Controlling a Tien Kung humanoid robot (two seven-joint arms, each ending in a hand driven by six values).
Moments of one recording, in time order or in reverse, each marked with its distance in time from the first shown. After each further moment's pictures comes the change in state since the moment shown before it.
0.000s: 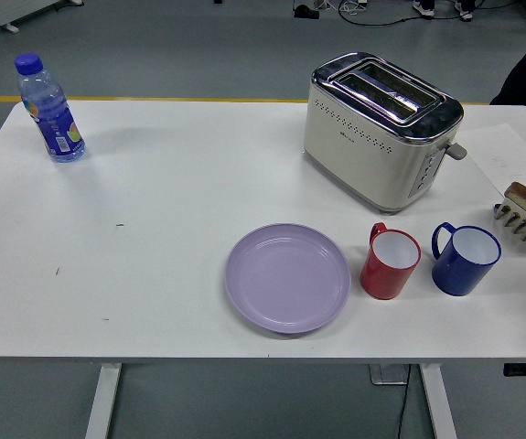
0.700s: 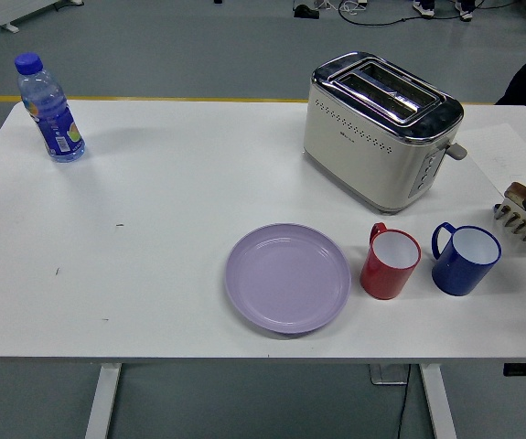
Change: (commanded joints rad) left arm -0.004 0.004 0.004 0.000 0.000 0.002 0.002; right arm 0.093 -0.039 -0.178 0.049 -0.838 0.139 -0.183
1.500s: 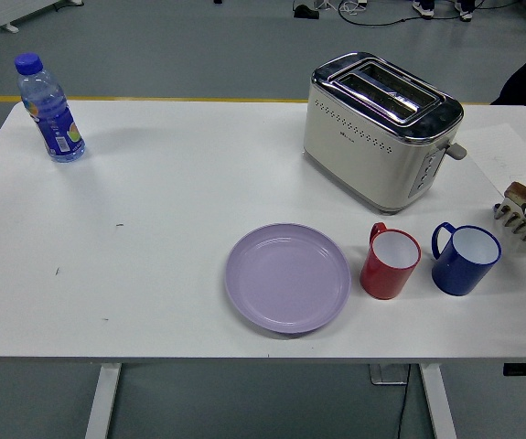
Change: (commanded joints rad) left arm 0.008 -0.001 0.015 0.000 -0.009 0.003 0.006; right arm 0.176 0.002 -0.119 -0.217 -0.174 0.024 -0.164
